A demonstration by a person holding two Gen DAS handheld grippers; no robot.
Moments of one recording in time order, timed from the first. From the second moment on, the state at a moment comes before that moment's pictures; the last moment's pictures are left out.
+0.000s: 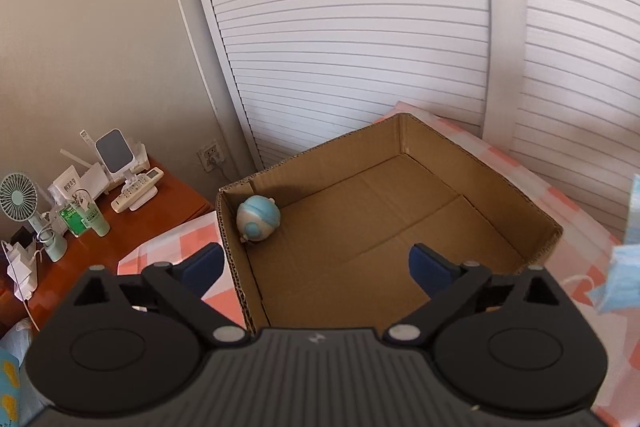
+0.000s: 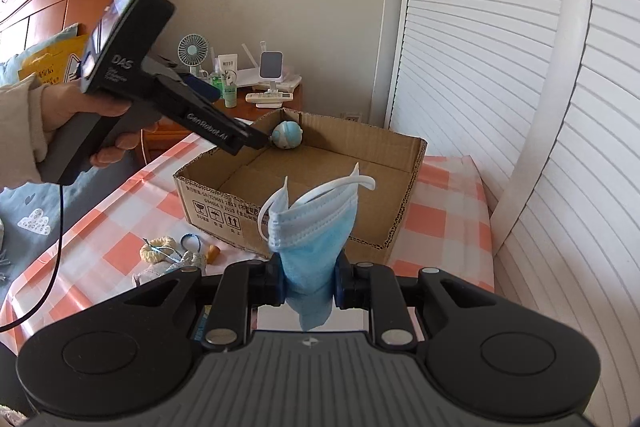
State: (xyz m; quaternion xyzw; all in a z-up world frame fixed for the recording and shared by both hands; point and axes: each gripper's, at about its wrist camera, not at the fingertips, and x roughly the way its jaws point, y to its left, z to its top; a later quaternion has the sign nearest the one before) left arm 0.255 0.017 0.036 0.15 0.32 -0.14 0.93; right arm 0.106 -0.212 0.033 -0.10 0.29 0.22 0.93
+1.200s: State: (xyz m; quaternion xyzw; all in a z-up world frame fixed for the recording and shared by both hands) left arm 0.124 0.015 0.032 0.10 0.31 -0.15 0.93; right arm 0.289 -0.160 0.026 -0.06 0.36 0.18 0.91
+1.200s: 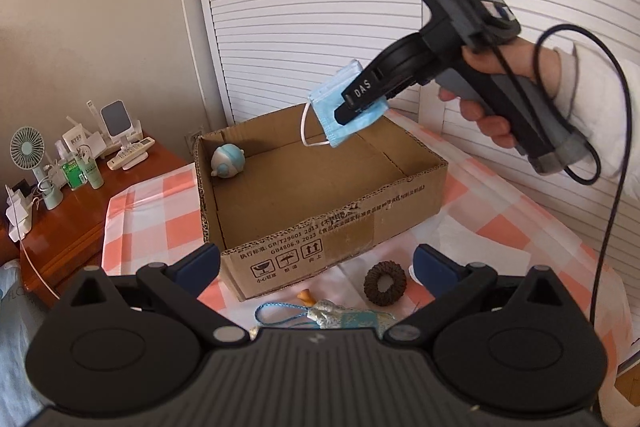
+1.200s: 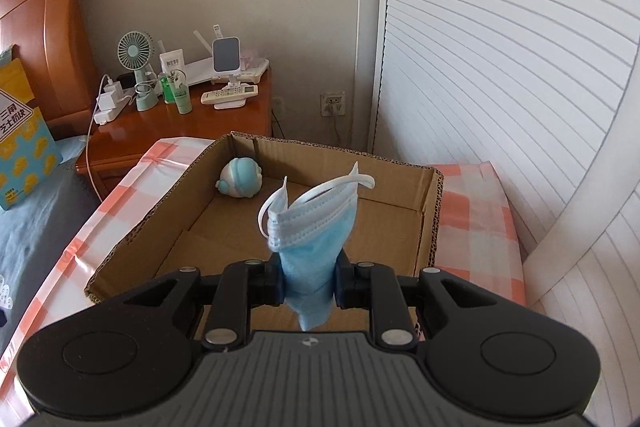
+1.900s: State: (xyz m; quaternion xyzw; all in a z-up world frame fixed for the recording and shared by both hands) left arm 0.116 0.027 0.024 0.07 0.33 -0.12 0.93; right arm 0.303 -0.153 0.036 -0.06 0.35 0.14 0.92
